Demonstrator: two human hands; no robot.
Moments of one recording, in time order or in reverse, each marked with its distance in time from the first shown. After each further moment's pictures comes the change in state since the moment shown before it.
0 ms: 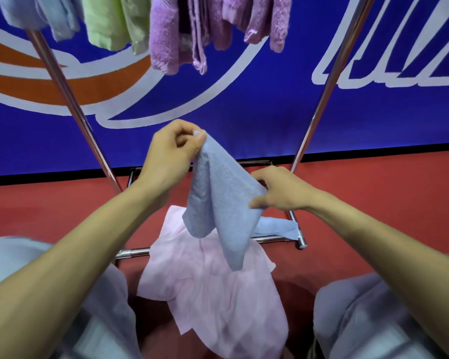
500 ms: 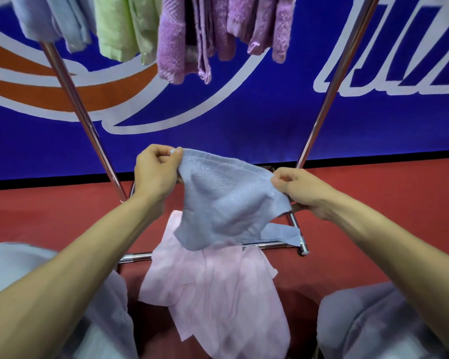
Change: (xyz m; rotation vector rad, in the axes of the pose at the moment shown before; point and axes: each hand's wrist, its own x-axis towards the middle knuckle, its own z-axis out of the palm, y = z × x) left_hand 0.007 -0.032 -0.014 -0.001 0.300 -0.225; right_hand -0.014 0.014 -0.012 0.655 0.105 0.378
